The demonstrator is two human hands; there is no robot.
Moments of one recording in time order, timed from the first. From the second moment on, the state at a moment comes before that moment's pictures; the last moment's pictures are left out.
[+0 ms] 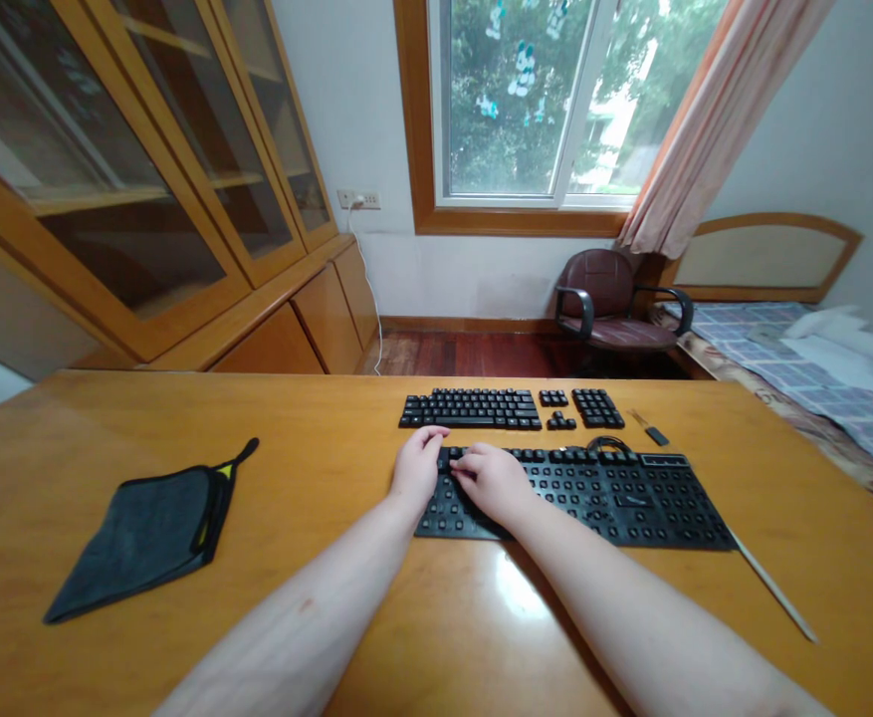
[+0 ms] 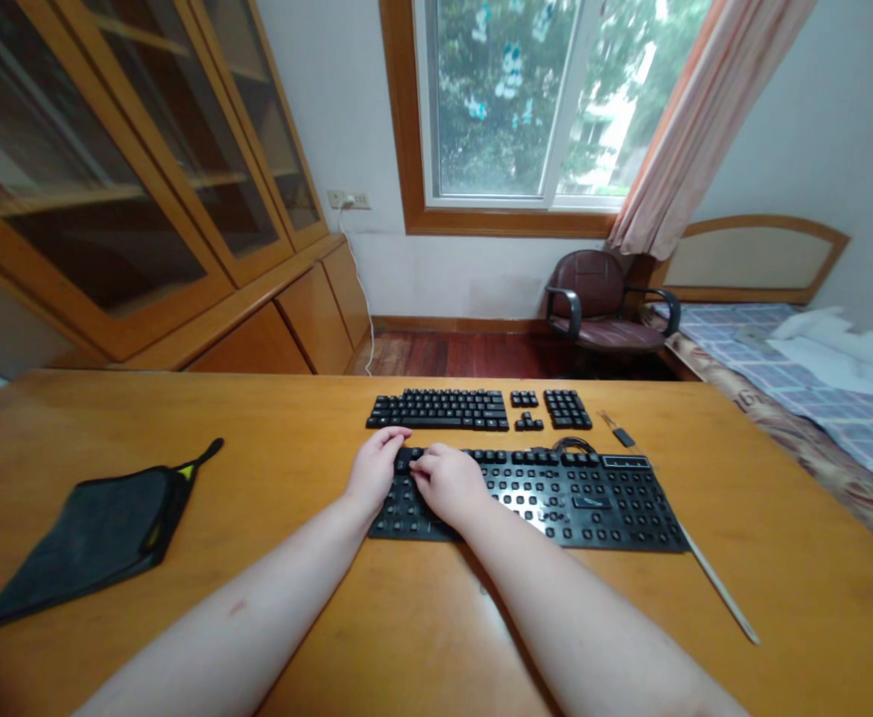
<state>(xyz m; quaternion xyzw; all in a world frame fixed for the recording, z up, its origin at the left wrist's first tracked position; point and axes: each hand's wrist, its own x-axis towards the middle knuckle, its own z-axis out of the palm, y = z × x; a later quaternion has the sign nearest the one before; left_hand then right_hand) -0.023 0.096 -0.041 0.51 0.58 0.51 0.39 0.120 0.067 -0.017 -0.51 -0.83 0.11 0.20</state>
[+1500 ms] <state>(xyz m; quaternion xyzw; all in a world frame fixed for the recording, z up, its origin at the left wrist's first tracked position) -0.067 0.267 -0.006 0.72 0.62 0.16 0.27 0.117 0.059 -0.012 -0.49 -0.84 0.08 0.22</state>
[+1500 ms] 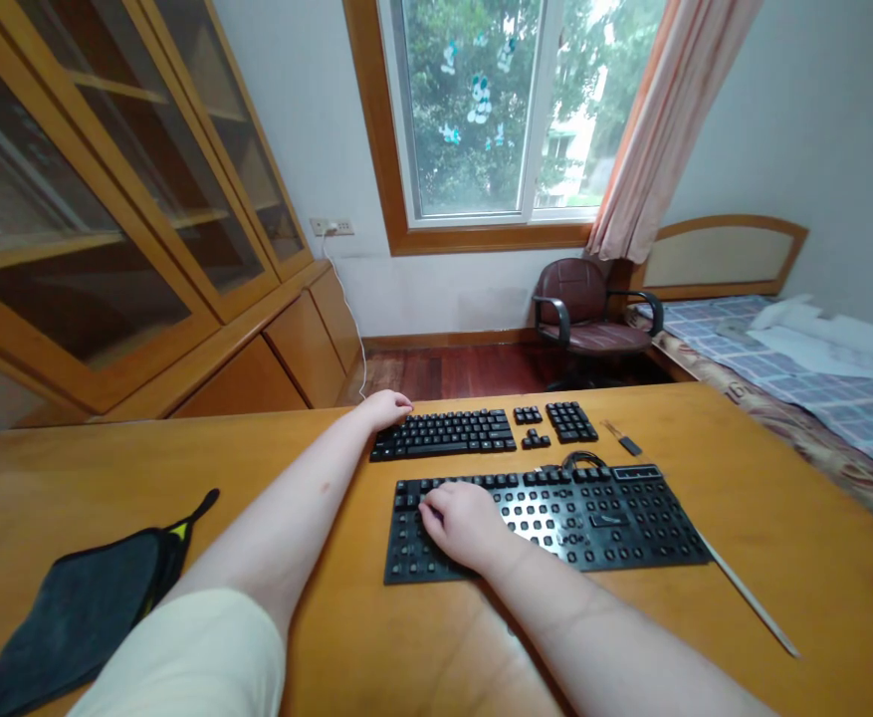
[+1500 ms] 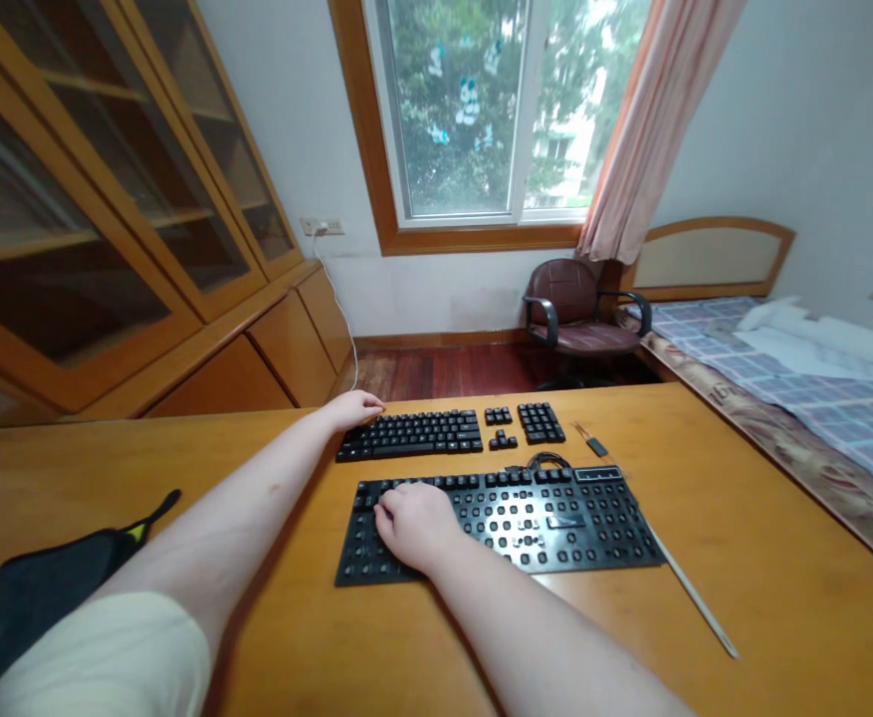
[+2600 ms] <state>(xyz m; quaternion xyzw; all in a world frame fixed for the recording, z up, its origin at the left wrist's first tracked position) -0.071 0.265 -0.014 0.74 0.61 0.14 0.25 0.117 0.060 -0.013 -0.49 -0.84 0.09 0.22</state>
